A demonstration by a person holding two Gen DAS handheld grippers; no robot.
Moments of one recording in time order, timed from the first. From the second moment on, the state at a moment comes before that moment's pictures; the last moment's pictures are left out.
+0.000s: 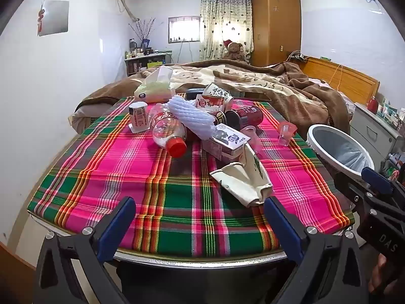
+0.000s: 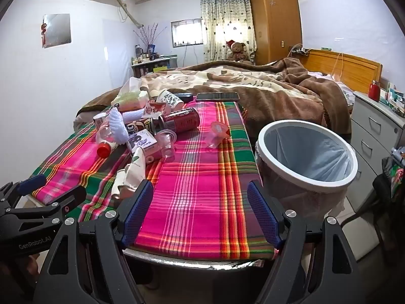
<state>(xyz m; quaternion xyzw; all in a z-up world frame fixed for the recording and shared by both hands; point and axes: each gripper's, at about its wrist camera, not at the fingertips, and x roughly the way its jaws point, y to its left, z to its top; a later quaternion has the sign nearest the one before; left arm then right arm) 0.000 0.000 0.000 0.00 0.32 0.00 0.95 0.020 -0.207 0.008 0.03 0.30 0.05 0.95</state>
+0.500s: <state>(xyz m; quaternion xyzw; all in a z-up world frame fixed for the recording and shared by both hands) -0.004 0.002 0.003 0.00 0.32 0.01 0.95 0.017 -0.209 0.010 0.03 0.29 0.05 0.95</state>
